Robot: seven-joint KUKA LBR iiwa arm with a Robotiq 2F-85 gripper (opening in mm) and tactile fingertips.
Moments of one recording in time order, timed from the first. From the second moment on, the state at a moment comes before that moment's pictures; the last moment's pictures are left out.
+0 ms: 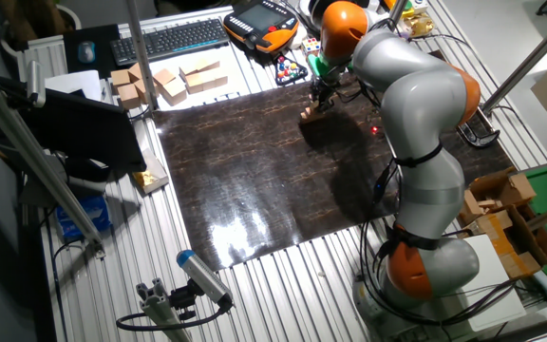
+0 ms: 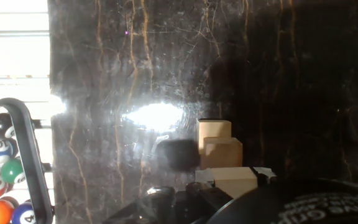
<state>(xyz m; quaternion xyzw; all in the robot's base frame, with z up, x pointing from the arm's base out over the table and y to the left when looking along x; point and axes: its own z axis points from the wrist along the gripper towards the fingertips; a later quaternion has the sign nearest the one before) 0.675 -0.023 0.096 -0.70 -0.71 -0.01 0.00</state>
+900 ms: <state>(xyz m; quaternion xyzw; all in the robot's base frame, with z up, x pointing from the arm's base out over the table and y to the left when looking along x) 0.675 -0.023 0.095 -0.70 -0.71 -0.01 0.00</state>
